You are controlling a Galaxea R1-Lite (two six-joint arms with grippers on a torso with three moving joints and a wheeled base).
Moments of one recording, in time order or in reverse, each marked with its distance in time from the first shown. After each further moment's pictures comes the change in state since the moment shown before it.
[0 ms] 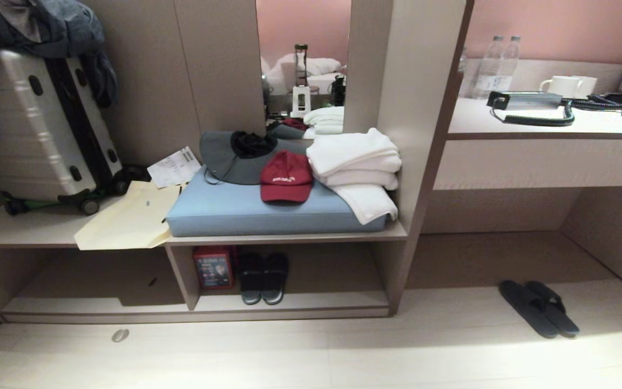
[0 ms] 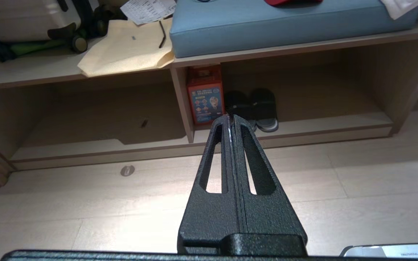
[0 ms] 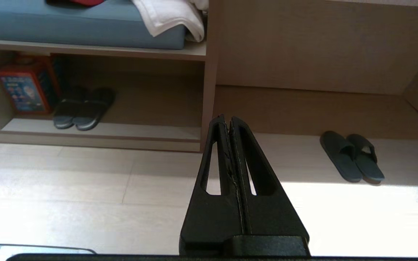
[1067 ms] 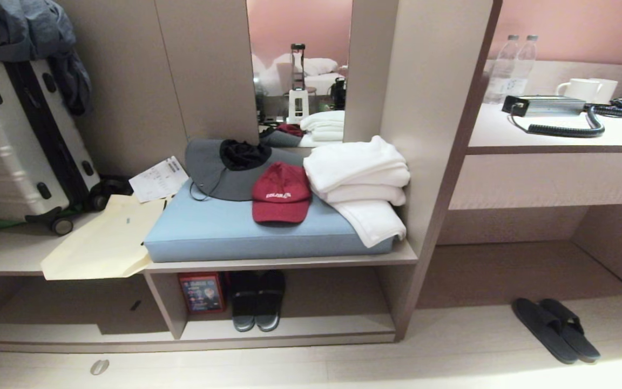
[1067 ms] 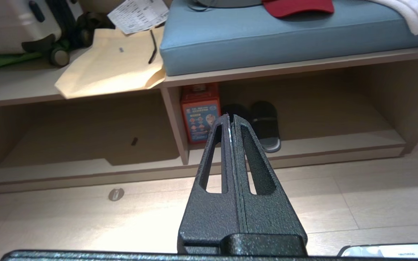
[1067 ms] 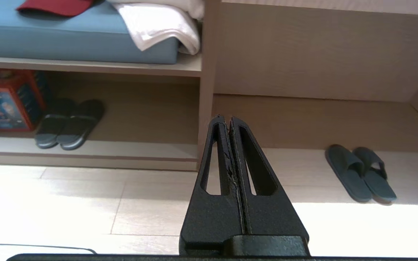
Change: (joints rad) left arm 0.000 0.000 0.000 0.003 0.001 -0.010; right arm 0.000 0.000 0.000 0.000 0.000 0.000
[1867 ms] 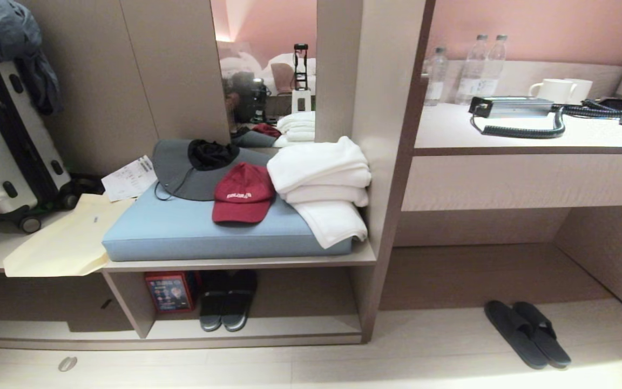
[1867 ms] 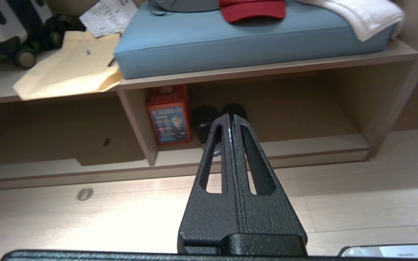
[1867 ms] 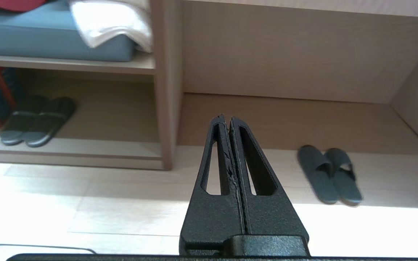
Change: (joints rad) left arm 0.000 0.000 0.000 -0.001 0.000 0.000; right arm 0.000 0.000 0.000 0.000 0.000 0.000
